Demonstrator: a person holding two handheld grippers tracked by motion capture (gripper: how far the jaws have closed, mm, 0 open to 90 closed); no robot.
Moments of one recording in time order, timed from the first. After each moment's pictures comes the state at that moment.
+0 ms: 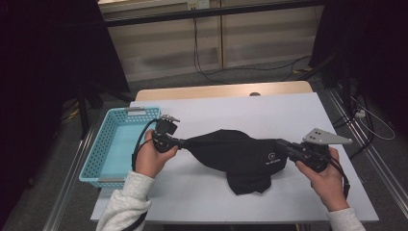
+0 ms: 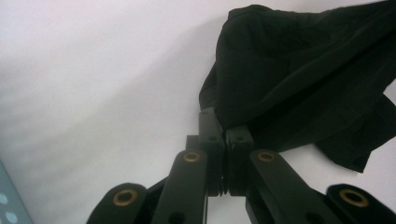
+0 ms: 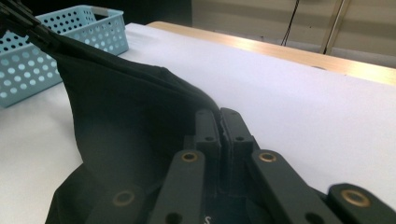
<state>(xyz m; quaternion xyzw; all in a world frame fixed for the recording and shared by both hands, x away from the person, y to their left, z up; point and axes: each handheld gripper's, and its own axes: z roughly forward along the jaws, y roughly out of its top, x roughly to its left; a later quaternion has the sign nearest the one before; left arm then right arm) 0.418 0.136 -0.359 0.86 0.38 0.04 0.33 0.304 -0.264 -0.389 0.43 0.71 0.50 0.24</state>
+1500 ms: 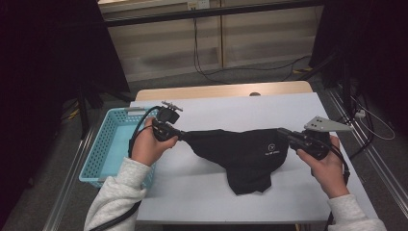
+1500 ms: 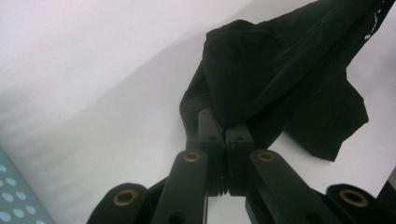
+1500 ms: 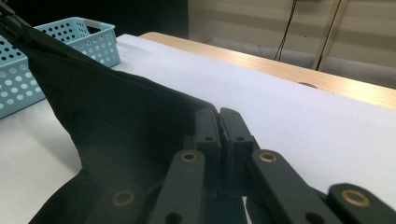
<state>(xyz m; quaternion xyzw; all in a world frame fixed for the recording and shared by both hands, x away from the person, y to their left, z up) 0.425 0.127 -0.326 0.88 0.36 0.01 0.31 0.325 -0.271 -0.378 0.43 0.71 0.50 0.25</state>
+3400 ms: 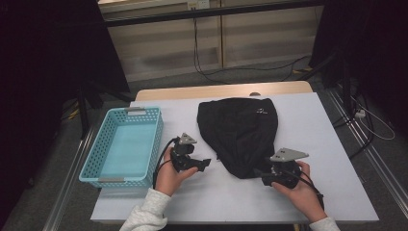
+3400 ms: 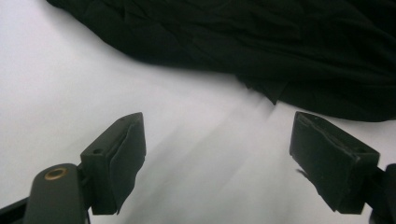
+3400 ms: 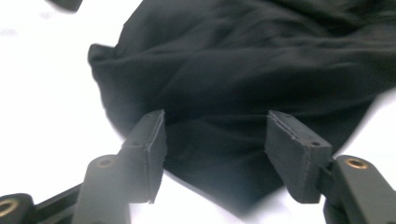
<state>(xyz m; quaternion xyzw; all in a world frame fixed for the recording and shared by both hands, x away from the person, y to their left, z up) 0.396 0.105 -0.443 0.86 0.34 0.10 0.37 0.305 -0.209 -0.459 0.42 0.80 0.39 0.19</state>
